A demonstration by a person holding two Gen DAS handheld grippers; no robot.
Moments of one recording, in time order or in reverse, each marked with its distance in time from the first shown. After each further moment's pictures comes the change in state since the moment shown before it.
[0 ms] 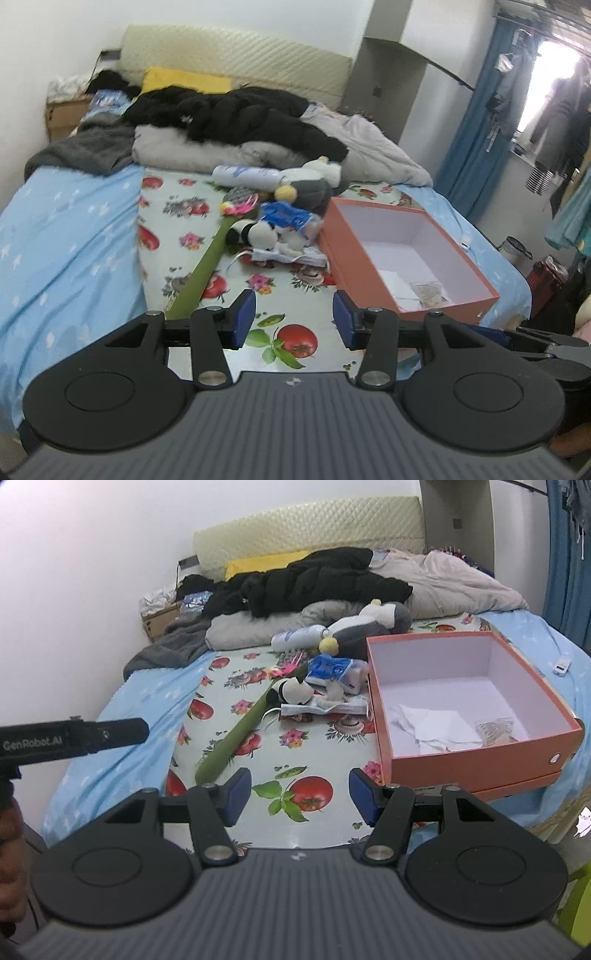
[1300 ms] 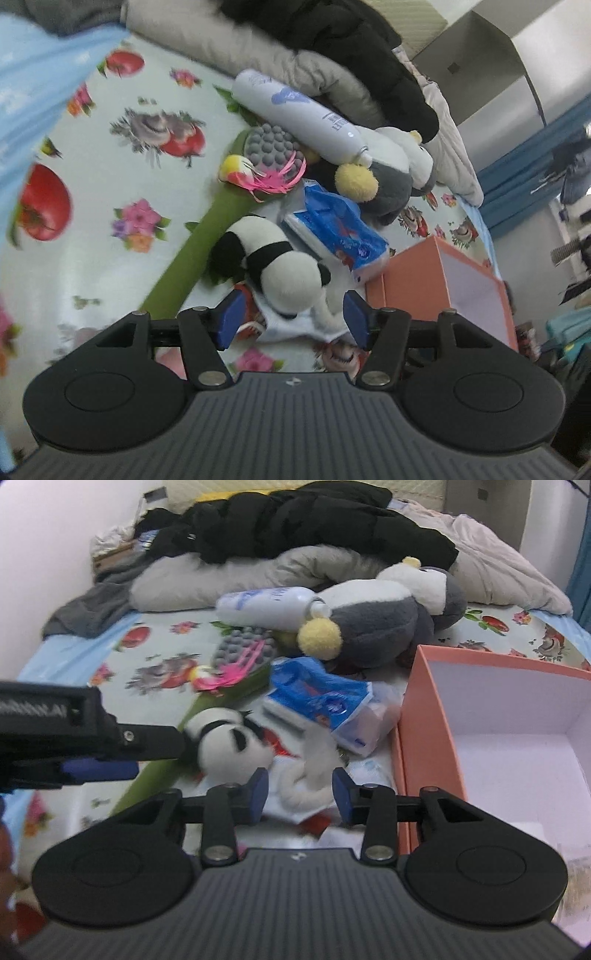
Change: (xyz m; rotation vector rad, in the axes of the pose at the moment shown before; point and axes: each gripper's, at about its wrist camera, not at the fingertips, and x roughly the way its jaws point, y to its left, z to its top) left arm 0.372 0.120 0.111 -0.412 0.295 -0.090; right arm 0.326 -0.019 0.116 -0.101 0.178 -0.129
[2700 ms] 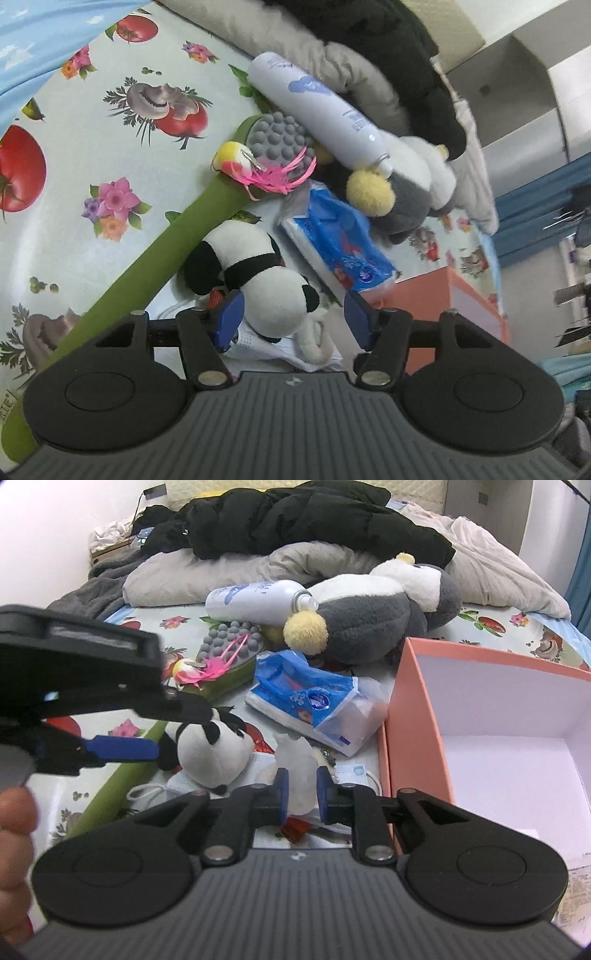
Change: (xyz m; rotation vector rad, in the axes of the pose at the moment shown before) left arm 0.039 -0.015 0.010 -0.119 0.005 0.056; right arm 0.005 -0.014 -0.008 -0.021 0.002 -0.001
